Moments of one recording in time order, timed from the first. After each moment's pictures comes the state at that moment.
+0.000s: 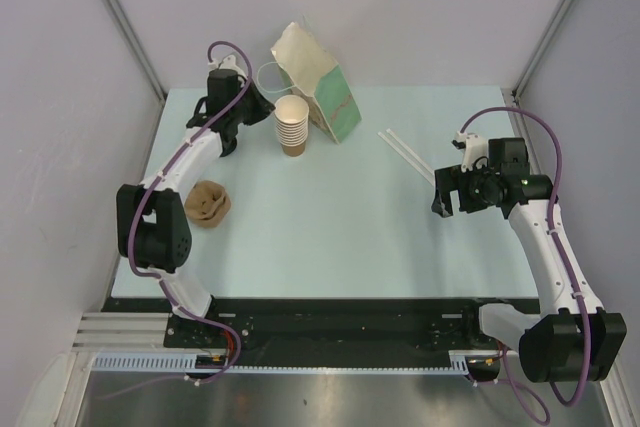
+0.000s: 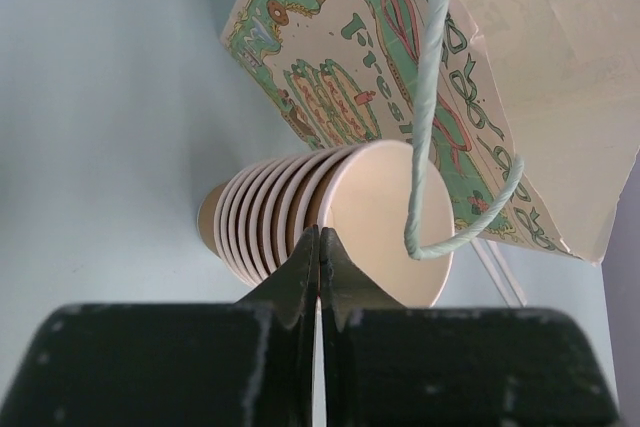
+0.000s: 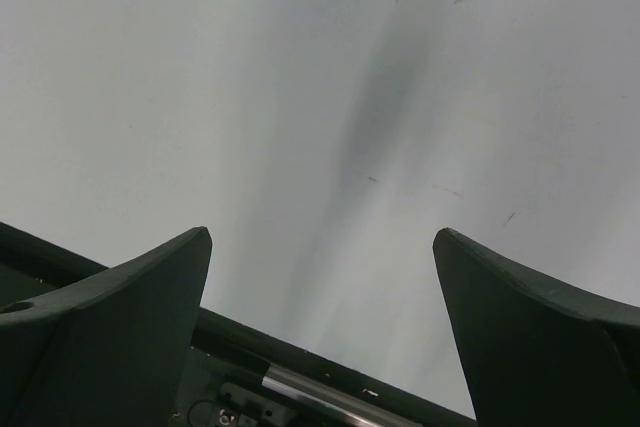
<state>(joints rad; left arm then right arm) -0.19 1.74 1.44 -0.15 0.14 -0.56 0.02 1.11 1.03 -0.86 -0.32 -0.17</state>
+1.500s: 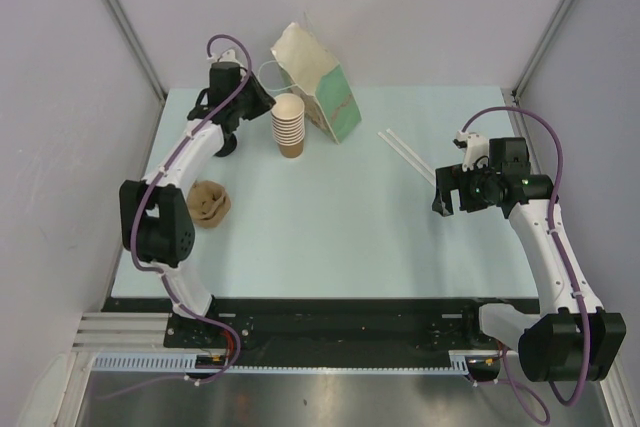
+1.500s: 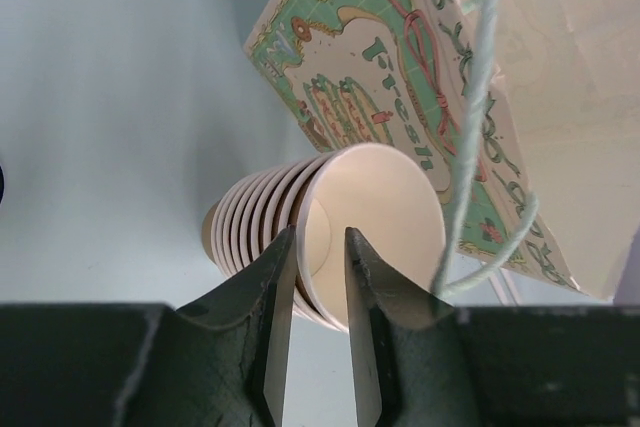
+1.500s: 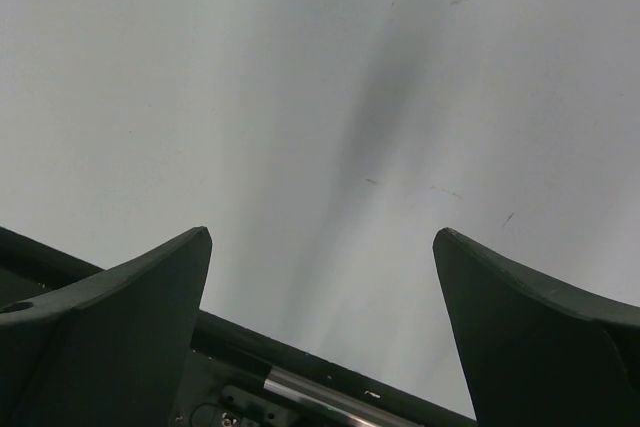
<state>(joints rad) -0.19 1.78 1.55 -0.24 0.08 -0.58 0.01 1.11 1.03 -0.86 -0.32 -0.16</state>
